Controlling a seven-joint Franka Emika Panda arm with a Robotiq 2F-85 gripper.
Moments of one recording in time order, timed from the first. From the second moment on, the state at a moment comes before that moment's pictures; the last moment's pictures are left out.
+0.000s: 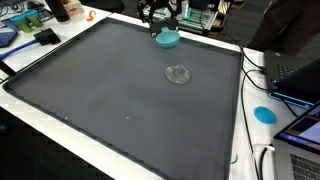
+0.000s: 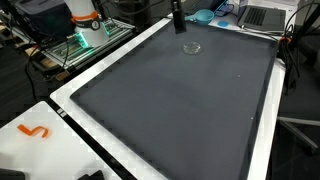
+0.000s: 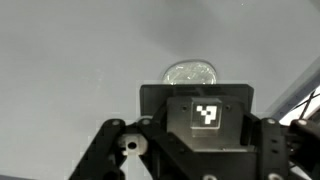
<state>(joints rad) 0.07 -0.08 0.10 -2.44 0.41 2.47 -0.75</state>
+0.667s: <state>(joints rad) 0.12 -0.09 0.11 -2.40 0.17 2.38 -0.75</state>
